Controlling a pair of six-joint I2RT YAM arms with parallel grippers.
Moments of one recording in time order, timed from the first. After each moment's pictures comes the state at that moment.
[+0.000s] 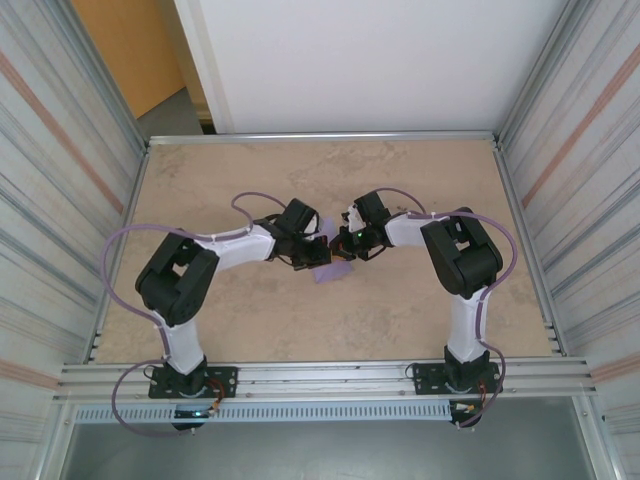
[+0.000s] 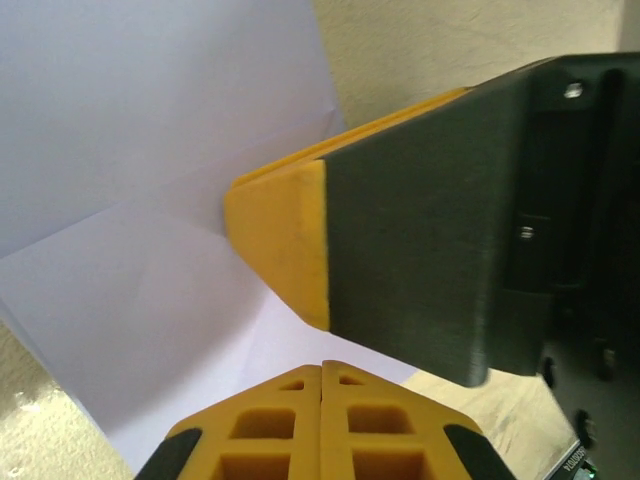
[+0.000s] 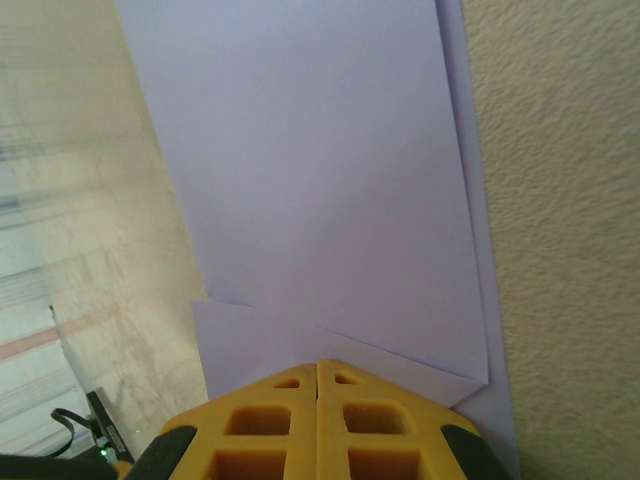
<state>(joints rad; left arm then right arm) -0.67 1.84 1.10 -0.29 0.40 -0.74 0.49 2.00 1.09 -0.15 -0.63 0.67</state>
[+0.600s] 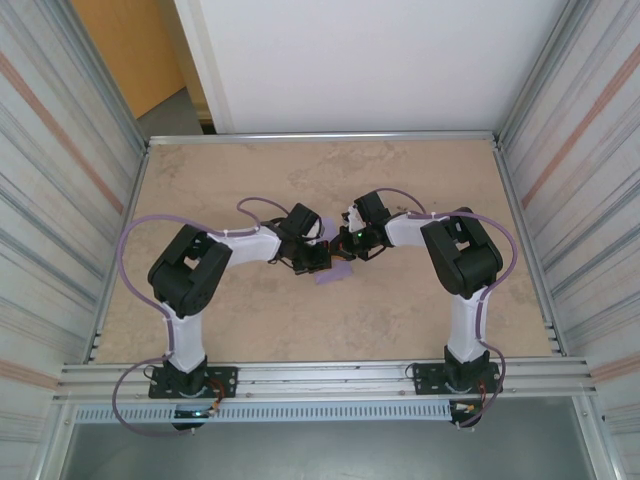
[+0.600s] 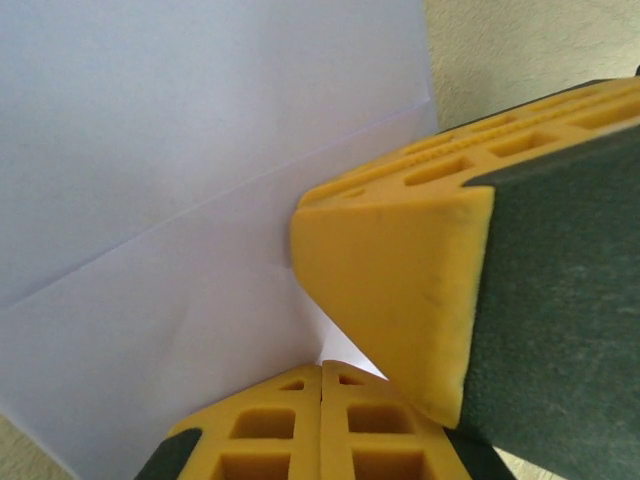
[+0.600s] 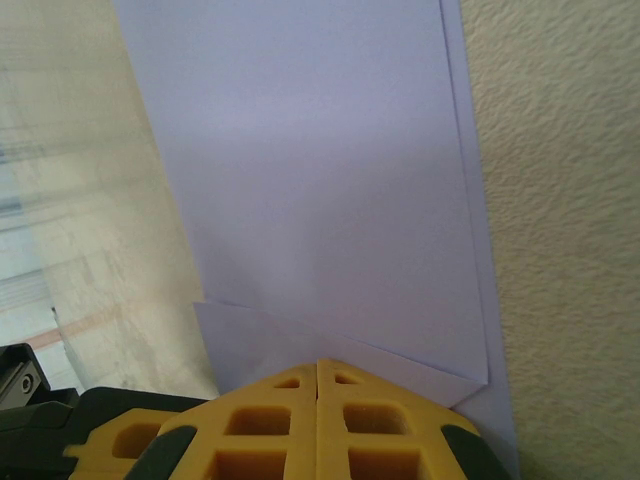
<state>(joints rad) -0.67 1.92 1.11 -0.27 0.41 -0.74 0.49 2.00 1.09 -0.15 -0.63 0.68</state>
